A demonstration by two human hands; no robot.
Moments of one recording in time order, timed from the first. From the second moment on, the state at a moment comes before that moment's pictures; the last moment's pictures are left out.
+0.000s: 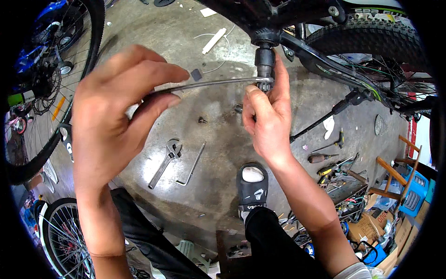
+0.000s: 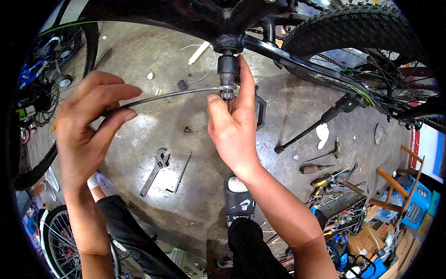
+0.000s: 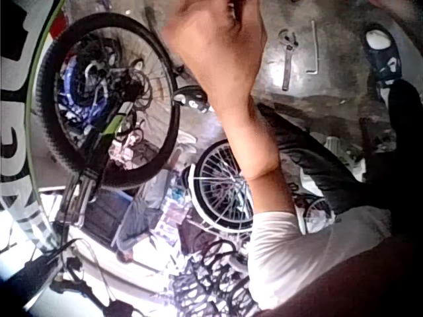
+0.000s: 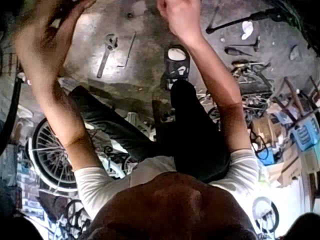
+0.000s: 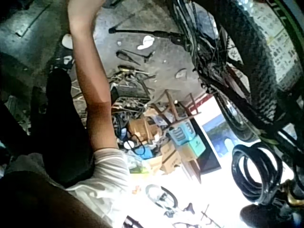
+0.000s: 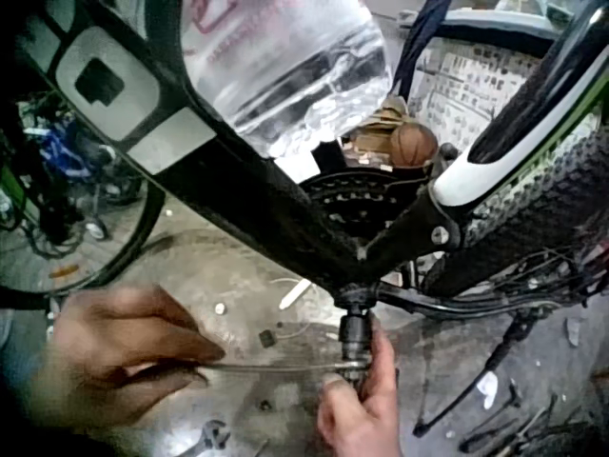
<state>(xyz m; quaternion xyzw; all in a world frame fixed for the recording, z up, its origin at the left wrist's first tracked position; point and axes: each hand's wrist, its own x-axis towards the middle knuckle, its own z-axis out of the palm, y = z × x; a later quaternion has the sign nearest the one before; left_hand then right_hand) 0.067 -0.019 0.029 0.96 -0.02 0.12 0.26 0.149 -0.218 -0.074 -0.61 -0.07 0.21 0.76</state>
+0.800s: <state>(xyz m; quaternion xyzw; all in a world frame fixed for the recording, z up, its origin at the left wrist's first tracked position) 0.129 -0.194 0.004 0.86 -0.03 0.36 0.36 0.142 -0.213 -0.073 -0.64 -0.02 0.23 0.73</state>
